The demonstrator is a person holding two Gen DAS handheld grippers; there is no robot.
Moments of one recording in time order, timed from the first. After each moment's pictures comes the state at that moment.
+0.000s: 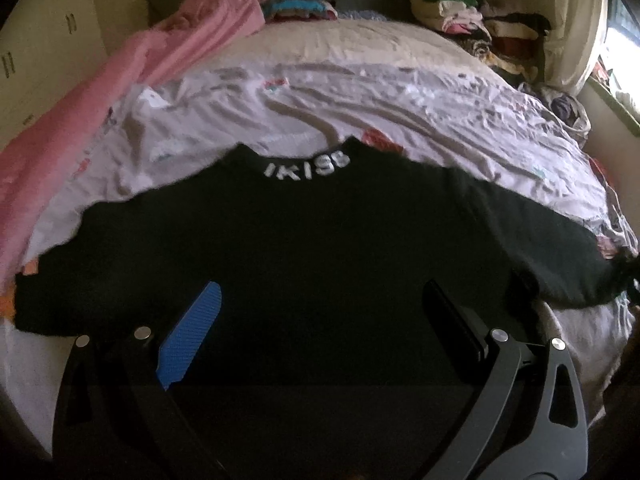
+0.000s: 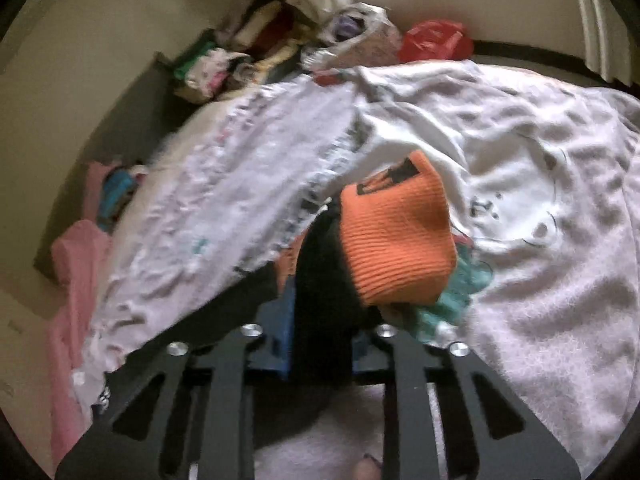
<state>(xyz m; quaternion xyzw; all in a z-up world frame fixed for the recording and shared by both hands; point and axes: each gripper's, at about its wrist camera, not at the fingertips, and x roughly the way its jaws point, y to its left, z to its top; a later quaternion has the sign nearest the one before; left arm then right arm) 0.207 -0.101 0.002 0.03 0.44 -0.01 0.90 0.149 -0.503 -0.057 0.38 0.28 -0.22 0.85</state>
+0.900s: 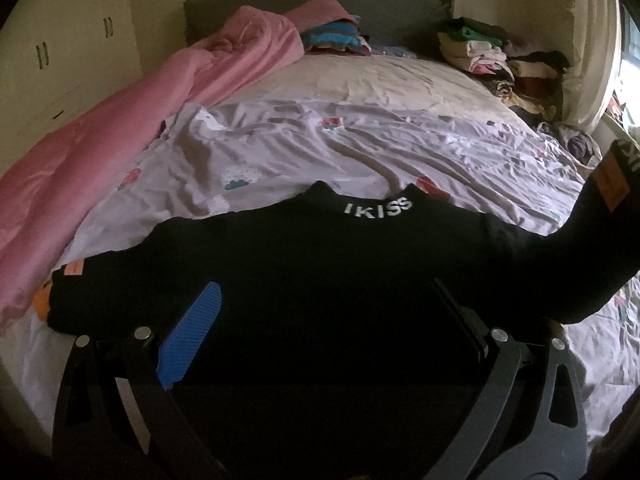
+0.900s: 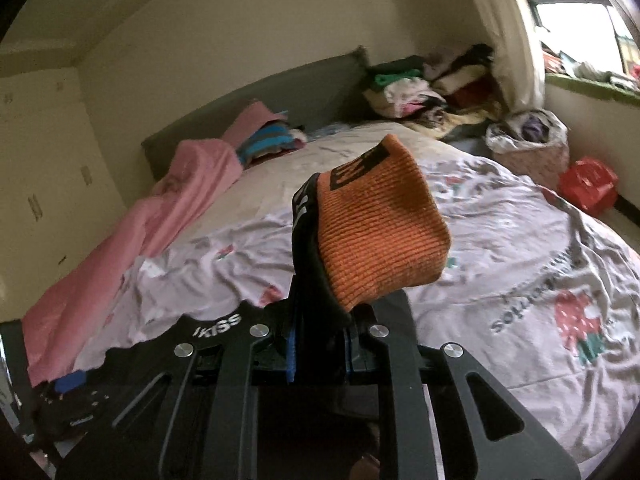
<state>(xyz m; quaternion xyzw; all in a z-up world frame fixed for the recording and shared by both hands) 0.183 -0.031 0.039 0.00 0.39 0.03 0.92 0.185 -0.292 0.082 0.16 0.23 -0.01 0.96</state>
